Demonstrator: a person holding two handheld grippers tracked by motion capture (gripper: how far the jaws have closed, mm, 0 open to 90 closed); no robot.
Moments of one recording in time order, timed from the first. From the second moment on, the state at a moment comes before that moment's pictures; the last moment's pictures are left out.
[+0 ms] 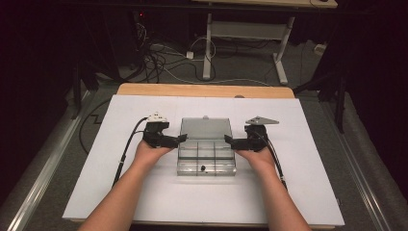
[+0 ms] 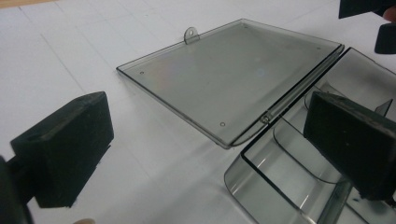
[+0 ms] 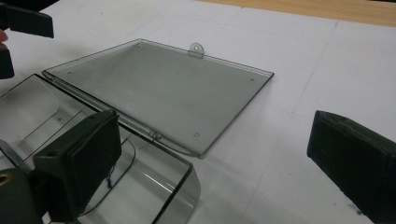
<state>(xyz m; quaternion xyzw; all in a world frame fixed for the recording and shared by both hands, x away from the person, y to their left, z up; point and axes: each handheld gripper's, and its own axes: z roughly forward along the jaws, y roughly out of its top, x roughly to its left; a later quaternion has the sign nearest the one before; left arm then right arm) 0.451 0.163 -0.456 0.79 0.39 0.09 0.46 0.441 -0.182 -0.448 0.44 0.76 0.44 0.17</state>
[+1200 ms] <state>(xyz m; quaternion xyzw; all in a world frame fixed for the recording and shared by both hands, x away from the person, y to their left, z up) 0.465 0.138 -0.466 0.79 0.40 0.08 0.46 0.483 -0.162 -0.473 0.48 0.76 0.44 0.07</state>
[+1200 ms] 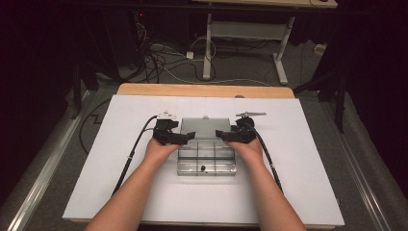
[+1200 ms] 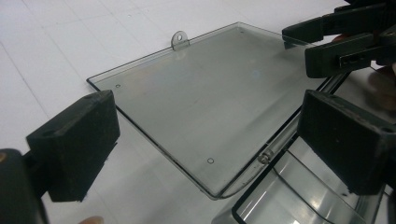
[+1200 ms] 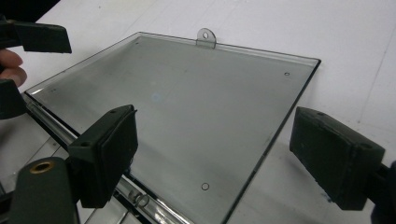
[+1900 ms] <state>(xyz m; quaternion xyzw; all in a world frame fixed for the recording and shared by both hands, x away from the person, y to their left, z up) 0.469 0.142 -0.469 0.78 0.42 0.06 0.46 0.483 -0.166 -0.476 0.50 0.74 0.45 0.02</state>
